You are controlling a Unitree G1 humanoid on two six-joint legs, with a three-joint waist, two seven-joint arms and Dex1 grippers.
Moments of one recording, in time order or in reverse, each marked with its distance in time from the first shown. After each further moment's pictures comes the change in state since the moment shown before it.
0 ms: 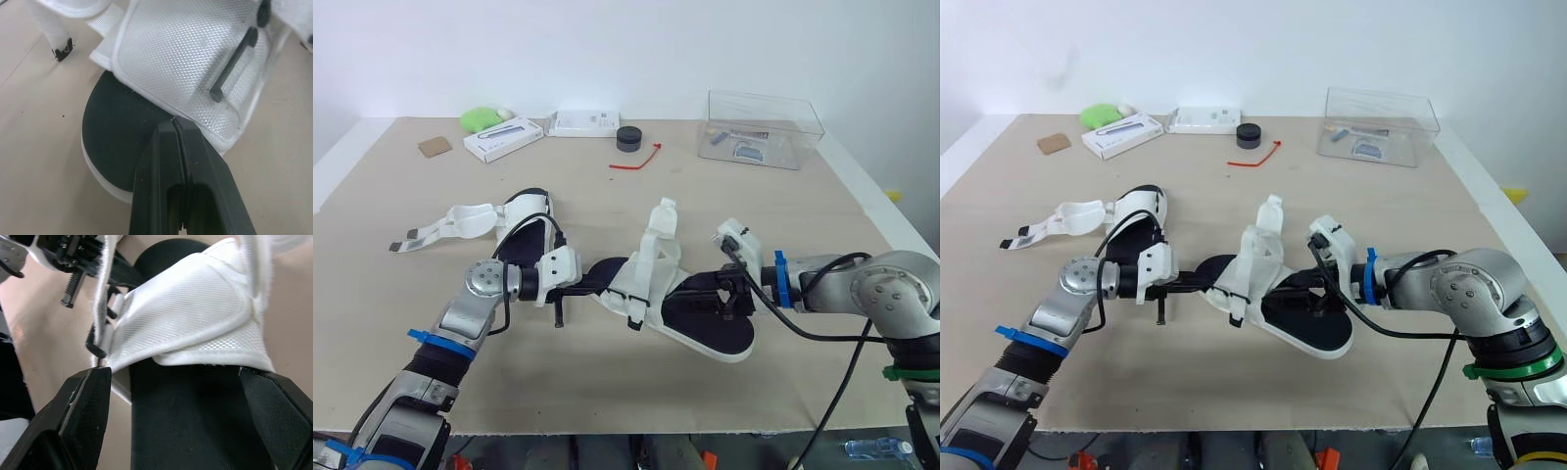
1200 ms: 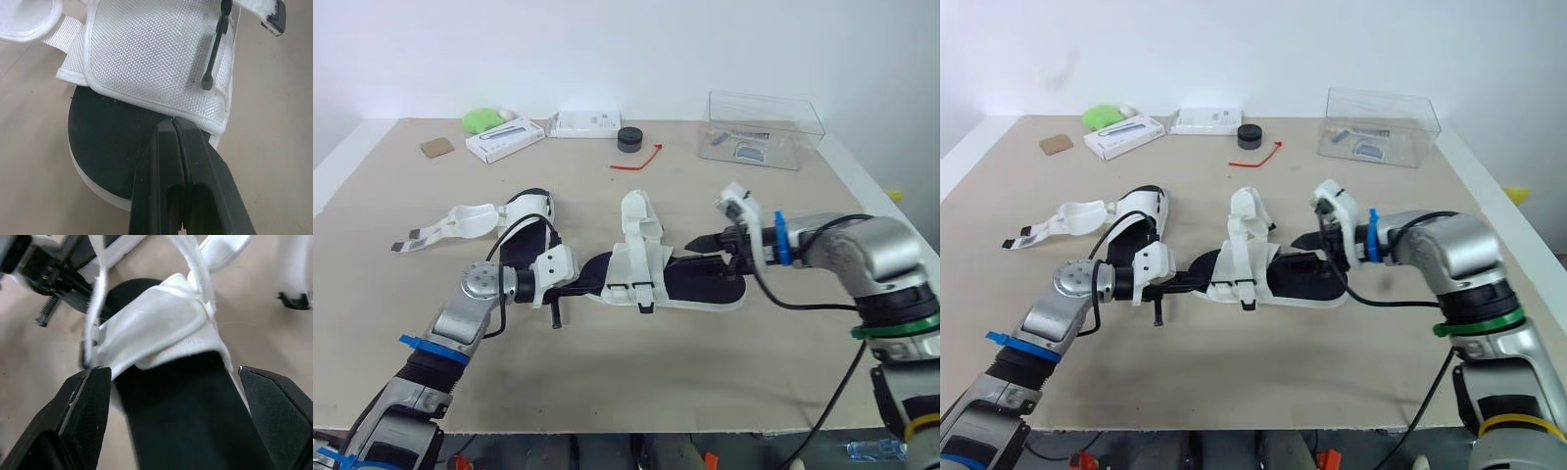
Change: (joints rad) left arm 0.037 0.017 0.018 -0.082 -0.005 0.106 0.042; right arm -0.172 0.072 -0.014 0.161 -0.457 -0.024 0.473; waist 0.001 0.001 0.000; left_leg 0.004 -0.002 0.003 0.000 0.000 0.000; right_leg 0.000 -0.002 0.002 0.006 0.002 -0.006
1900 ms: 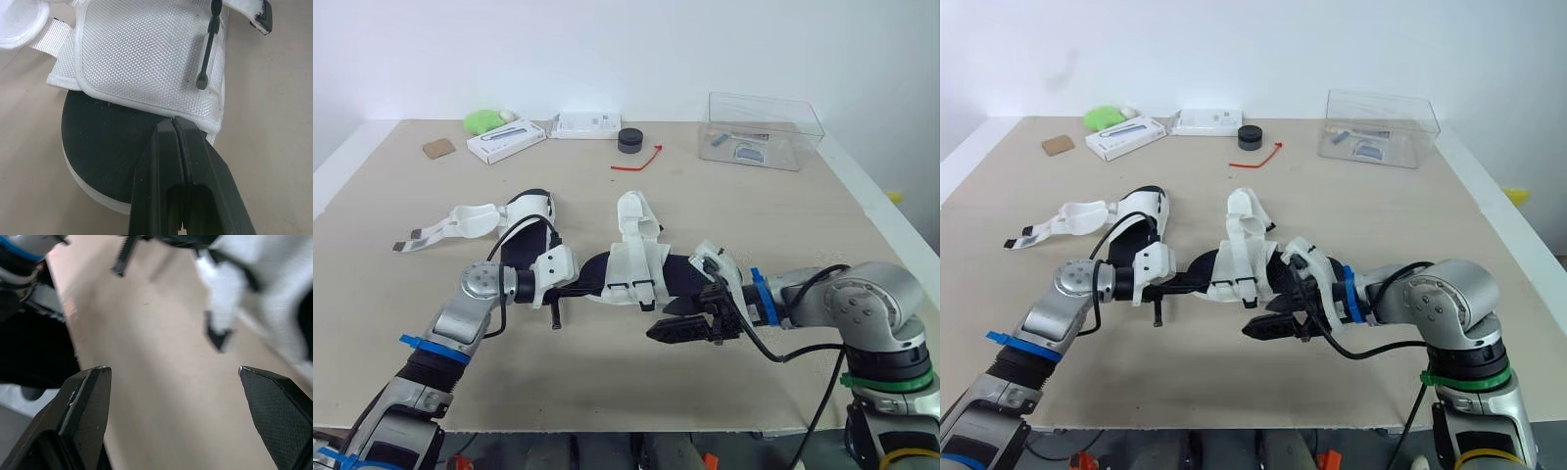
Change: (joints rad) left arm -0.008 -0.004 -0.002 0.015 0.002 0.000 -0.015; right arm 0.189 0.194 -0.156 -0.298 0.244 0.407 -0.319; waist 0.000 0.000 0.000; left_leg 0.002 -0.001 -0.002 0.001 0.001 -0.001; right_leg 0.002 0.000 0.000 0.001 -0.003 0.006
